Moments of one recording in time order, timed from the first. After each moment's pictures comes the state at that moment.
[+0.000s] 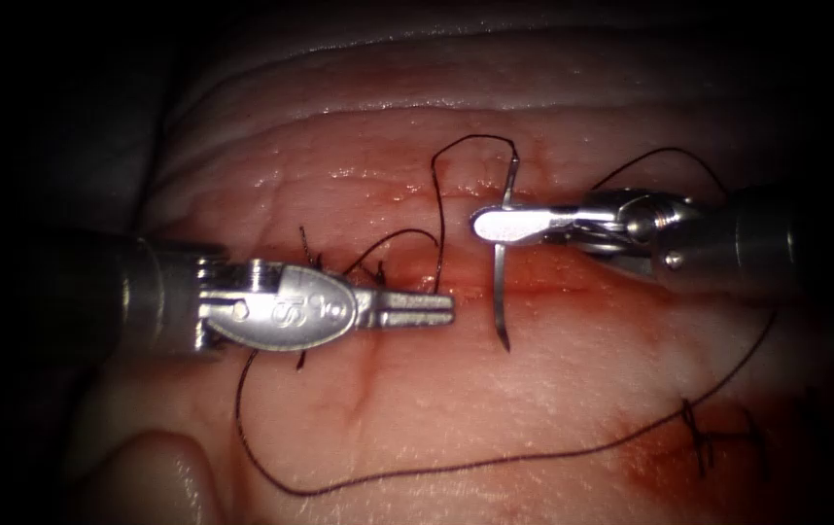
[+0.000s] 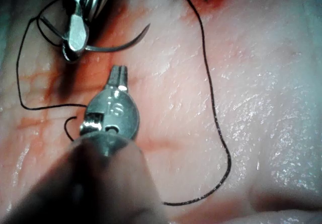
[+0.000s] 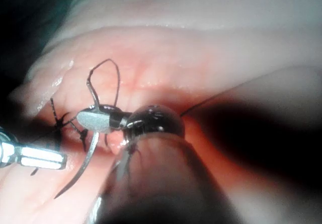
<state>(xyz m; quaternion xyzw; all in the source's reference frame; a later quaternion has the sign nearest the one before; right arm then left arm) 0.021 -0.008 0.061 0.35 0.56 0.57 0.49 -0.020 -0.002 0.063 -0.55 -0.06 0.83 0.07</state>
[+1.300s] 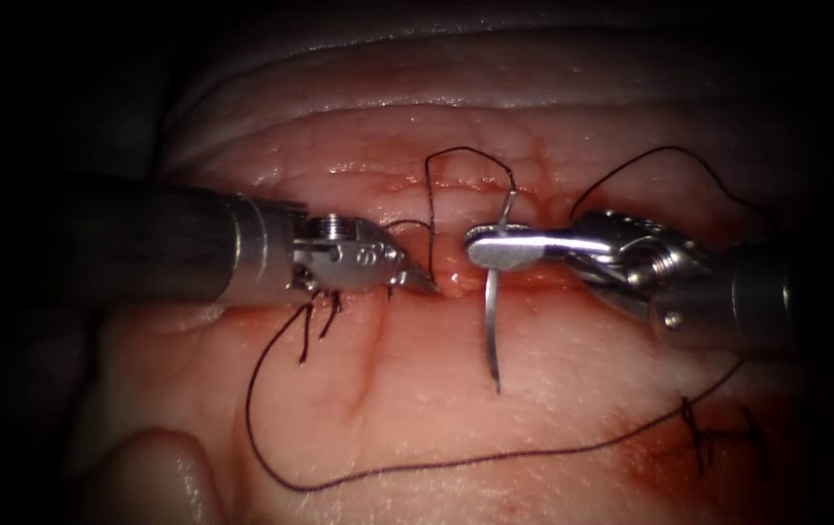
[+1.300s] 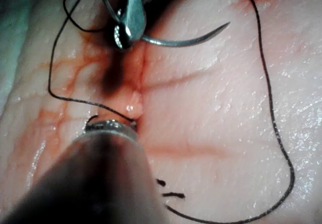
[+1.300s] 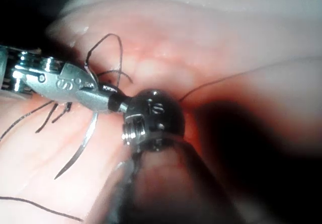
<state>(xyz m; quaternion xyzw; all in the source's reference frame) 0.021 -0.009 0.060 0.27 0.60 0.51 0.55 -0.021 0.001 0.076 -0.34 -0.18 0.92 0.05</state>
